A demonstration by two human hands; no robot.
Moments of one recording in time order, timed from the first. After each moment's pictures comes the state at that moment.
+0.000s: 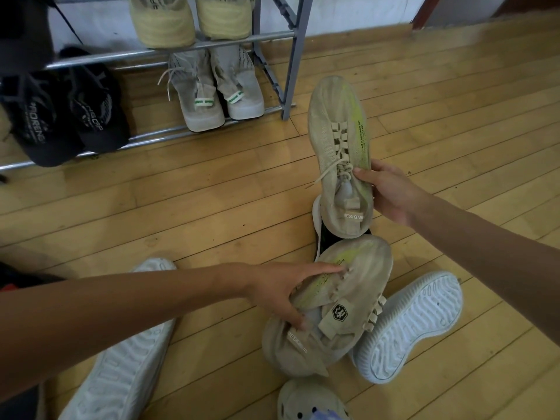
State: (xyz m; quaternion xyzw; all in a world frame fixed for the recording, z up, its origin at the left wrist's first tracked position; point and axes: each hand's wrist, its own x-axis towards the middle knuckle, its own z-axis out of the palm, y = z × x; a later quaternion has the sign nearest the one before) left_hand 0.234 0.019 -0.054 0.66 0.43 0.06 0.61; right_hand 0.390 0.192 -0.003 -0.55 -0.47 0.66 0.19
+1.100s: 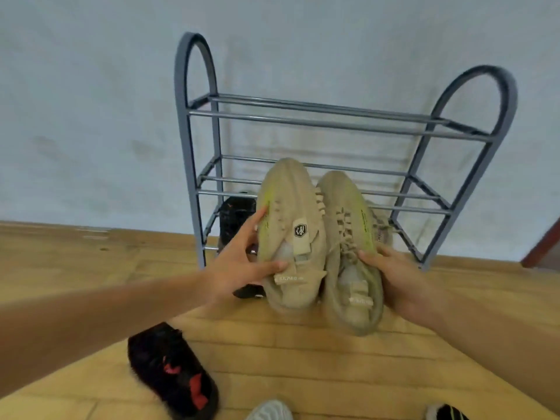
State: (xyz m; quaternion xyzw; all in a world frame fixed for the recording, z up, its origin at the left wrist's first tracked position) left_hand 0.008 -0.097 0.181 0.37 0.66 0.58 0.30; right_hand 0.182 0.086 0.195 -0.37 -0.58 0.70 0.16
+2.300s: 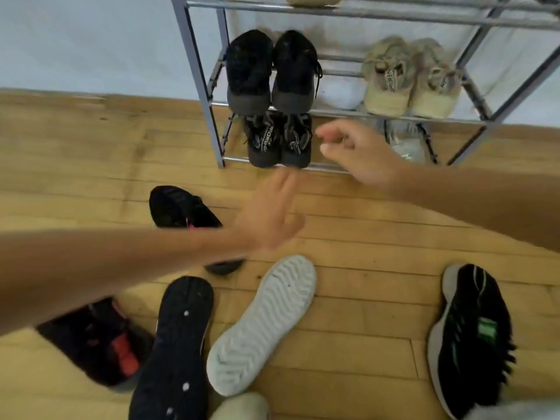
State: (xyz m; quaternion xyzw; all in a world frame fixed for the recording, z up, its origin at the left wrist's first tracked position) left_hand 0.051 -0.116 0.035 0.55 0.79 0.25 0.11; right_hand 0.123 0.045 0.110 -0.22 -0.88 0.41 0.07
